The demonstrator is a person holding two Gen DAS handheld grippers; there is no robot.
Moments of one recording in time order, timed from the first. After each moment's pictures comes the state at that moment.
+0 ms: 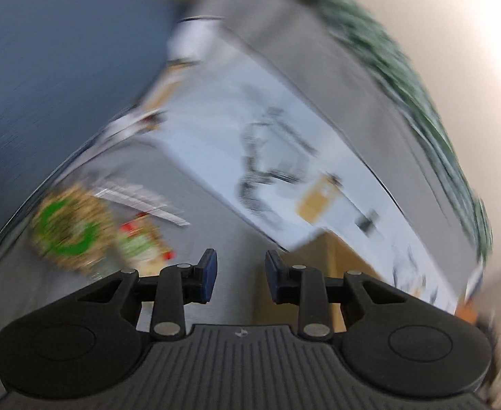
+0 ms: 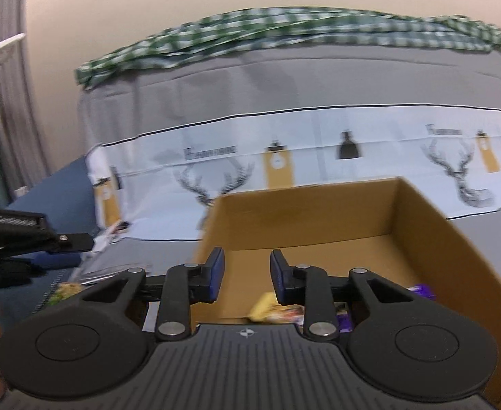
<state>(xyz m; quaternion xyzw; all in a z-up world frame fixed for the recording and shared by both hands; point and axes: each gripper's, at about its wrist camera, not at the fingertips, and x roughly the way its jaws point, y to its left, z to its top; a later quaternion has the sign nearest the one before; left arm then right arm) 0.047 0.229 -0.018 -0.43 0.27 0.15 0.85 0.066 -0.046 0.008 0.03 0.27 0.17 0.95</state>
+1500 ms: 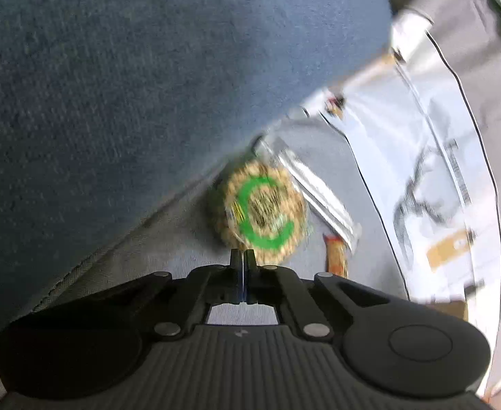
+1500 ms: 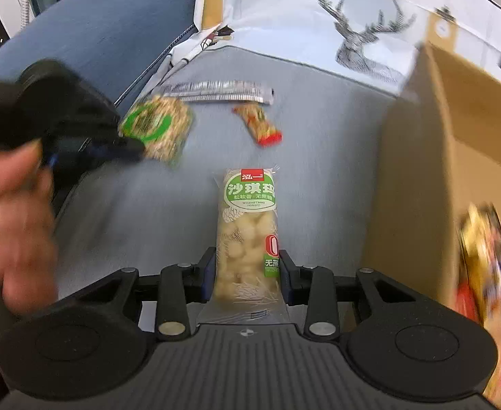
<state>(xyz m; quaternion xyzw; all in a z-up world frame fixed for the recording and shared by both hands) 0.012 0.303 -0.086 -0.51 0.37 0.30 0.72 0.082 0.108 -0.052 -0.13 0.53 0.27 0.79</state>
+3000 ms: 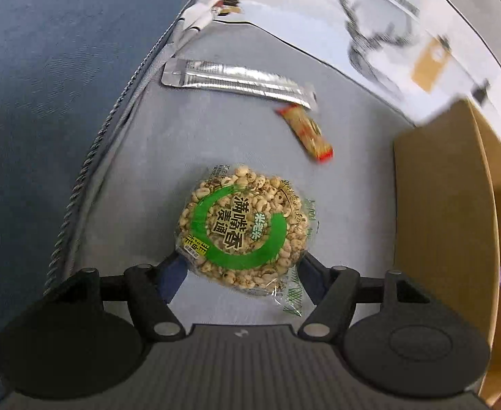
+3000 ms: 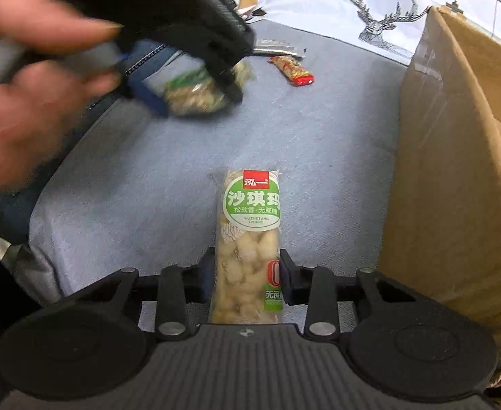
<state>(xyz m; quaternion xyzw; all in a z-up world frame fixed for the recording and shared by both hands) 0.050 0.239 -0.061 -0.26 0.54 0.18 0.78 0.010 0.098 -0.085 -0.15 0.50 0.30 0.80</state>
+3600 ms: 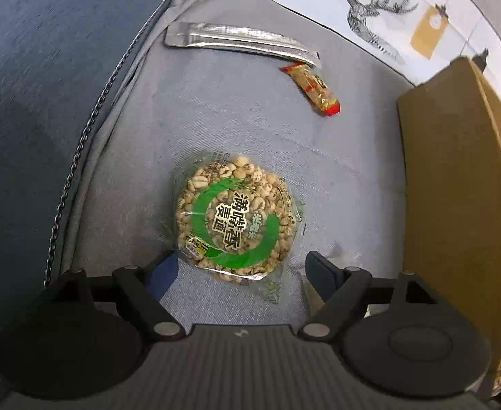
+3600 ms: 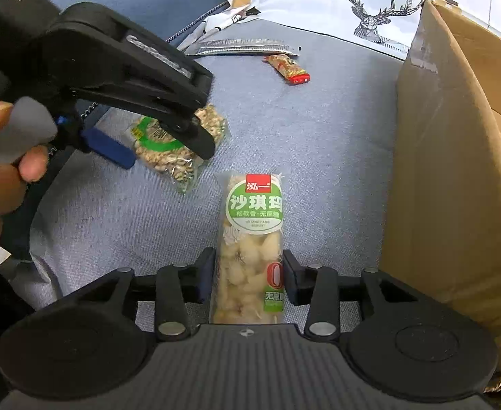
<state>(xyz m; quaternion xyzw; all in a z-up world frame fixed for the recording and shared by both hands) 0.040 0.234 -0.080 -0.26 0.56 0.16 0.77 0.013 0.099 -0.084 -0.13 0.51 0.30 0.79</state>
